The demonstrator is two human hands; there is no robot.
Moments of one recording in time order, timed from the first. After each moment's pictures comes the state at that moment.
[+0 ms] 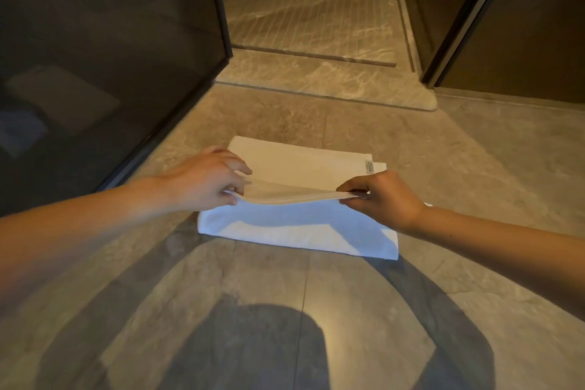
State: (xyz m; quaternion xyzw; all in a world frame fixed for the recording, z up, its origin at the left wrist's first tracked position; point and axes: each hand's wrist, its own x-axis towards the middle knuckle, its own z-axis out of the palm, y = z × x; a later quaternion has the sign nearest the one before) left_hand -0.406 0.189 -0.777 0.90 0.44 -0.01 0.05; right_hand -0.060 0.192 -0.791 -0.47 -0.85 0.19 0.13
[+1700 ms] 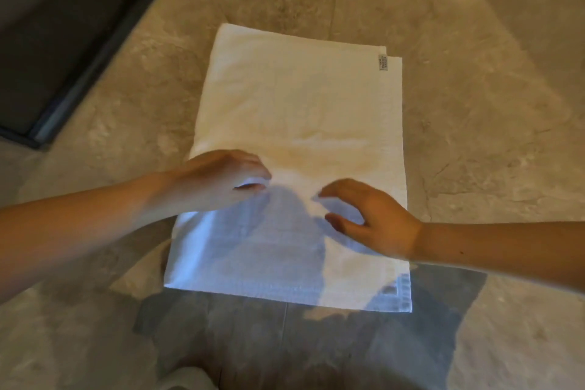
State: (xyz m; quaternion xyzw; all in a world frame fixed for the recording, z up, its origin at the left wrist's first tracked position) left_hand -0.372 0.072 -0.874 0.86 0.46 0.00 0.21; right_hand -0.062 0.038 -0.843 -0.42 -0.82 0.40 0.03
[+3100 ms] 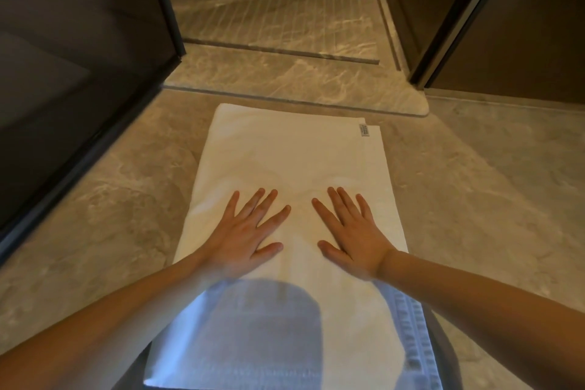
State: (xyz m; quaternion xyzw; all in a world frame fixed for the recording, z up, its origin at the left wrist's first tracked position) left_hand -0.321 0.250 -0.932 0.87 0.48 -0.03 0.05; right_hand -0.047 0.256 -0.931 -0.49 -0.87 0.08 -0.03
